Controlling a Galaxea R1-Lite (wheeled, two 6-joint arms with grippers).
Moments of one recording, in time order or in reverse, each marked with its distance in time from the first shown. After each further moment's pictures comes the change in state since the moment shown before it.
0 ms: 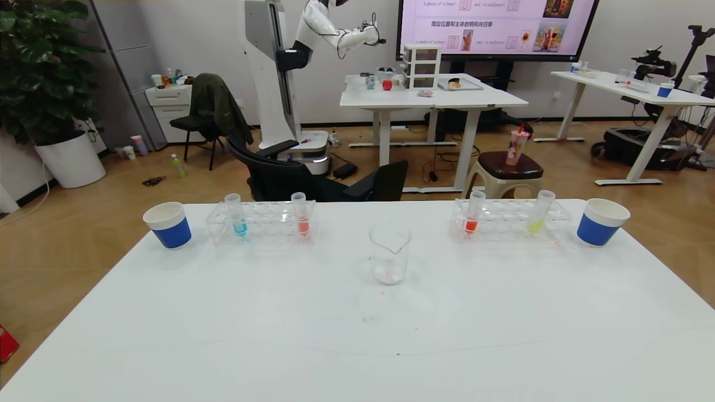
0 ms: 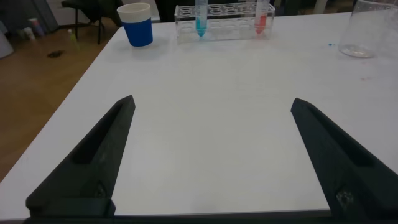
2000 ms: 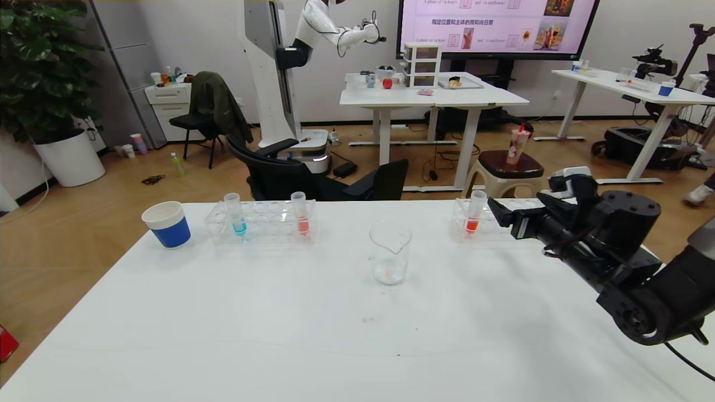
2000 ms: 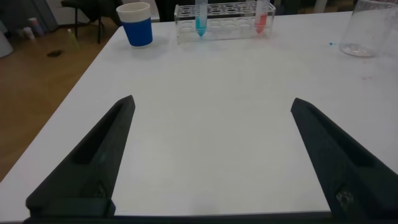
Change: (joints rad) left arm 0.000 0.000 0.000 0.000 0.000 0.000; right arm 0.160 2.040 -0.597 -1.365 -0.059 0.047
